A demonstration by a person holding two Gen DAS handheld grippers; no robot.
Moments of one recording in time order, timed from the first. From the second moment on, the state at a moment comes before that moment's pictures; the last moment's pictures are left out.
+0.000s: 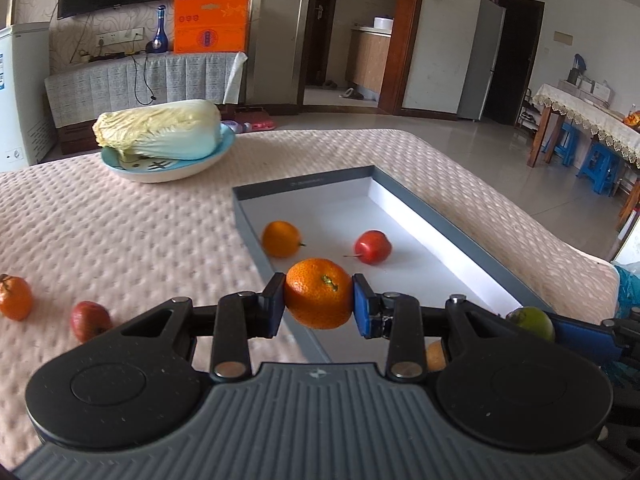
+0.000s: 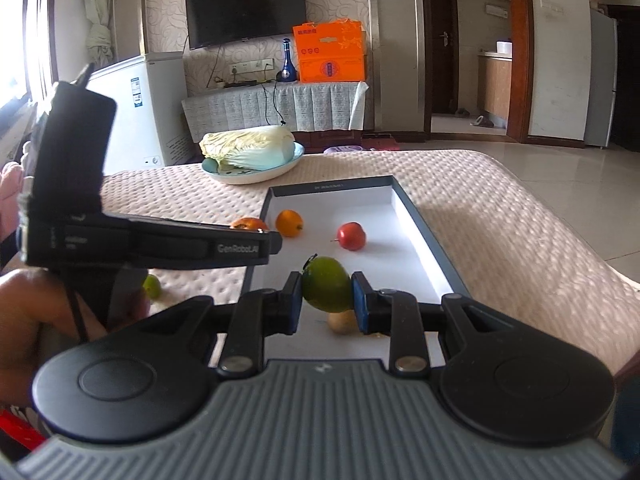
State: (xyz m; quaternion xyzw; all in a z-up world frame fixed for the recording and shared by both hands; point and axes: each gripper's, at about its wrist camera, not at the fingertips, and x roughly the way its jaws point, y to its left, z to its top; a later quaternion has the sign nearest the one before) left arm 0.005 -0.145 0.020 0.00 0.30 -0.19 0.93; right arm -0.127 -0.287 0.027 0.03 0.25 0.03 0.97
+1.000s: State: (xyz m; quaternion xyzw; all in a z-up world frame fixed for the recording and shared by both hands) left arm 0.018 -0.191 0.010 0.00 0.32 -0.19 0.93; right arm -0.139 -0.310 0.026 0.04 0.25 0.02 0.97
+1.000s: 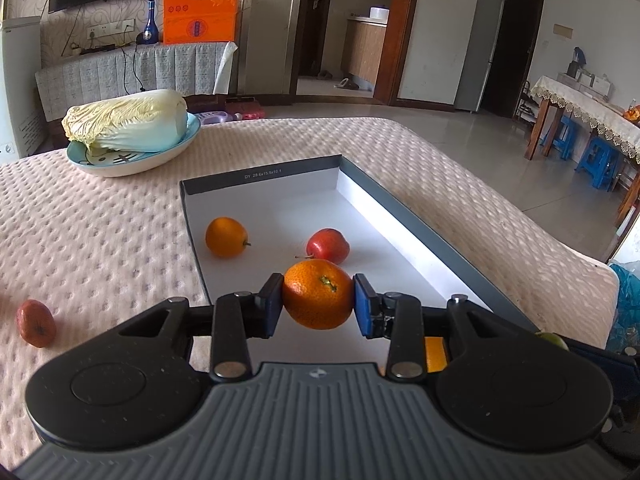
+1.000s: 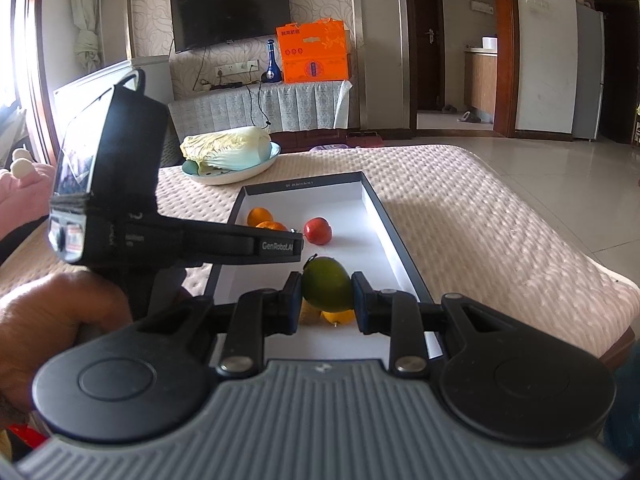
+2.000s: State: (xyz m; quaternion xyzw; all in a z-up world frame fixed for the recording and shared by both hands) left arm 0.006 -0.161 0.025 0.00 0.30 -0.19 0.94; right arm -0.126 -0.312 0.019 0.04 0.26 0.01 0.97
